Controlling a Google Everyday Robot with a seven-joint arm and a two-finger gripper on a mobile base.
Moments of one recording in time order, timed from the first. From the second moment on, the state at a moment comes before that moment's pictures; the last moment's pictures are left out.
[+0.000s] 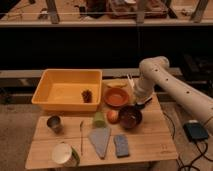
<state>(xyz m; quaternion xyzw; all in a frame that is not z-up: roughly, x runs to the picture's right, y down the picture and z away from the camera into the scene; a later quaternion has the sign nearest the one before) 0.173 0.075 0.789 -0.17 -0.30 -0.68 0.64</state>
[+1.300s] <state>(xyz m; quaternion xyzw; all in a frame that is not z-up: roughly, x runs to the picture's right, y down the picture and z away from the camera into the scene) 0.153 0.131 0.790 -0.17 -0.30 -0.69 0.63</state>
